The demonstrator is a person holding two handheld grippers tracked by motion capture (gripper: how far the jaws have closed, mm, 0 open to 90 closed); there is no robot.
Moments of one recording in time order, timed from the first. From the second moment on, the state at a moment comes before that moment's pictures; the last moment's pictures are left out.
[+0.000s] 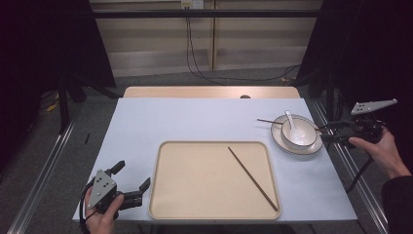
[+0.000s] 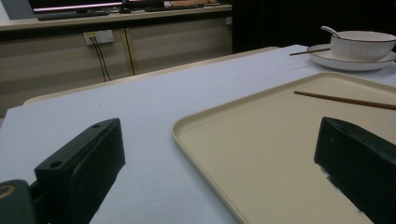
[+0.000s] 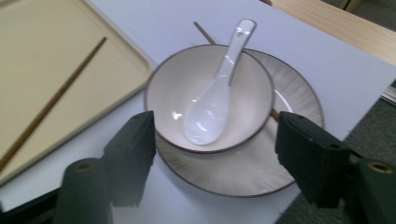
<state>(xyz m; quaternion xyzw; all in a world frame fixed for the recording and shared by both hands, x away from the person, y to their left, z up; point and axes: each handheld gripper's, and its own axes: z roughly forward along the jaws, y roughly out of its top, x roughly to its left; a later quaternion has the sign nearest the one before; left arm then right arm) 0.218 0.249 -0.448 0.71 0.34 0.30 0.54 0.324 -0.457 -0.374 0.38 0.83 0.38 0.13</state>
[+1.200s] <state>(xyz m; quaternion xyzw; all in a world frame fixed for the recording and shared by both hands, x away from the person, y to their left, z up) 0.214 0.250 -0.448 0.71 0.33 0.29 0.55 0.419 -0.452 -0.433 0.32 0.92 0.22 0.11</state>
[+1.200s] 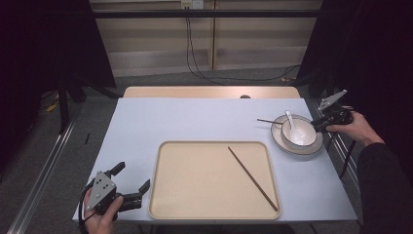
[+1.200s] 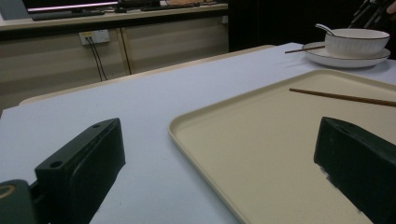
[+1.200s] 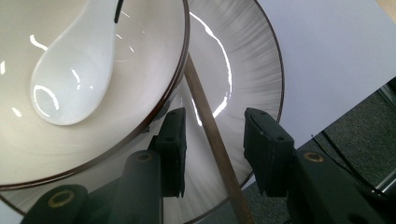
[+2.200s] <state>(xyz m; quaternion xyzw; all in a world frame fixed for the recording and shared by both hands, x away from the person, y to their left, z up) 0.213 0.251 -0.448 0.71 0.34 0.30 0.55 0.422 -0.447 -0.444 0.33 0.91 0.23 0.10</state>
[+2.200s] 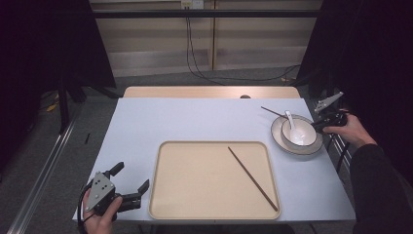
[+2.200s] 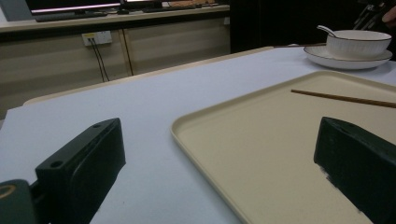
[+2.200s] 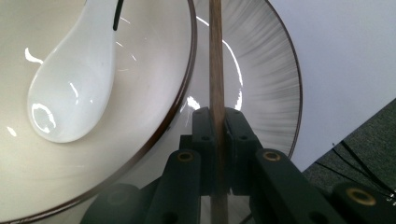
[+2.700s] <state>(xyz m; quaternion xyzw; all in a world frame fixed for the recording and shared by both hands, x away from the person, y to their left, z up) 0.214 0.251 -0.448 0.70 0.34 0.30 0.55 0.418 -0.461 -0.418 0.36 0.89 0.26 0.12</state>
